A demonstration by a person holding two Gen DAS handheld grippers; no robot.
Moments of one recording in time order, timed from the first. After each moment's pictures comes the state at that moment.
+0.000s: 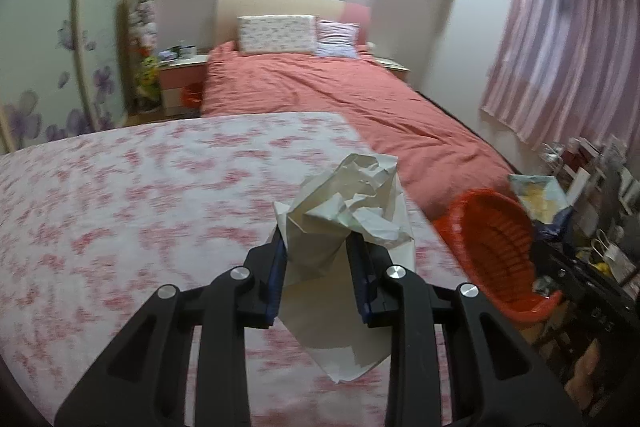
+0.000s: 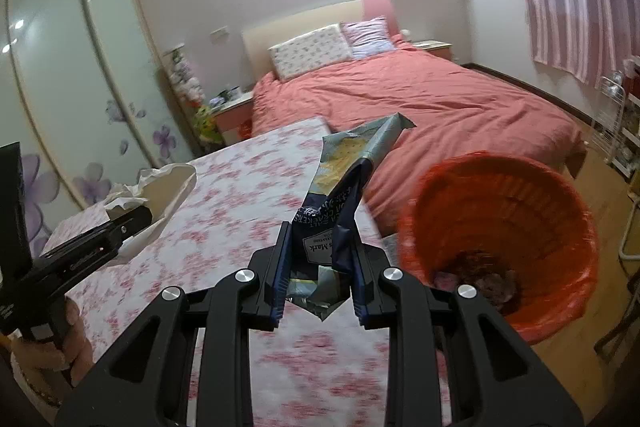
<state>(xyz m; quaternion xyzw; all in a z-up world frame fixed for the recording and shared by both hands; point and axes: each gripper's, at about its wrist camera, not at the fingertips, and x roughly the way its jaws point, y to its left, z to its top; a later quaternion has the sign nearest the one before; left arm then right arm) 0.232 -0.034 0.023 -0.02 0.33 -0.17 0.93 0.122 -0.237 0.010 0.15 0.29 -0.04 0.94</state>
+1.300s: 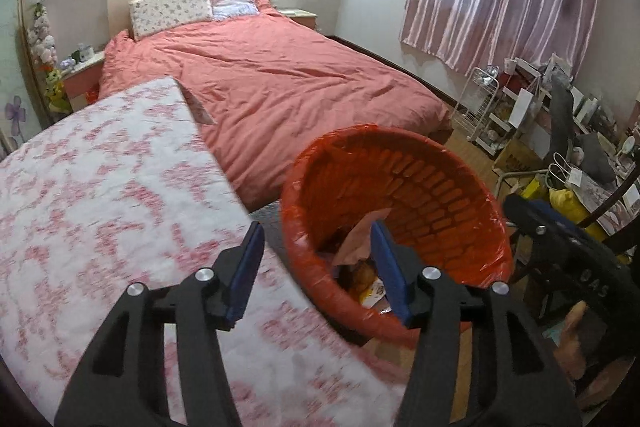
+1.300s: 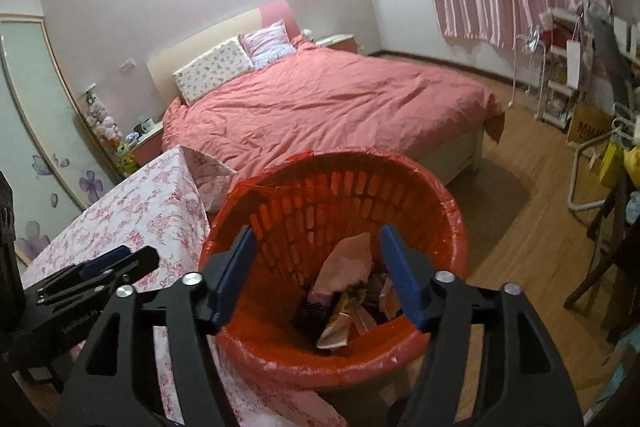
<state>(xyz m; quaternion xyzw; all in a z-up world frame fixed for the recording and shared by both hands) 0.232 -0.227 -0.028 0.06 0.38 -0.29 0.88 0.090 -0.363 -0.024 0.20 0.28 -0.18 0.92</state>
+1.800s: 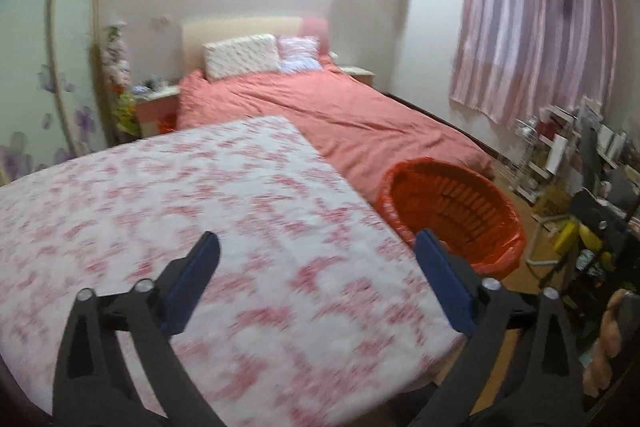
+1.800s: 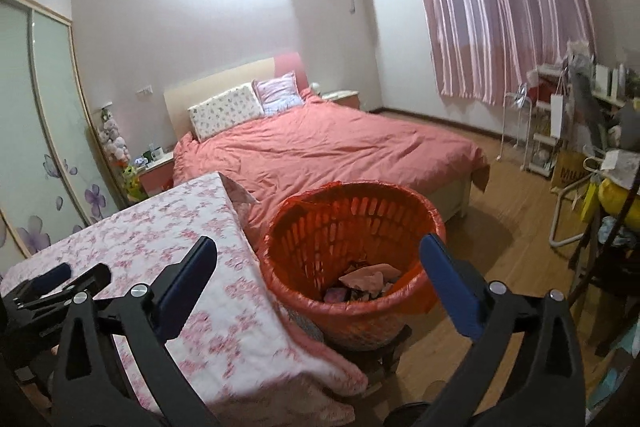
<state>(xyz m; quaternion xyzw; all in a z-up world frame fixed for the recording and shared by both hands) 0.118 -0.080 0.021 0.03 0.28 -0.19 0.94 0.009 -0.275 0.023 0.14 0.20 -0.20 0.95</state>
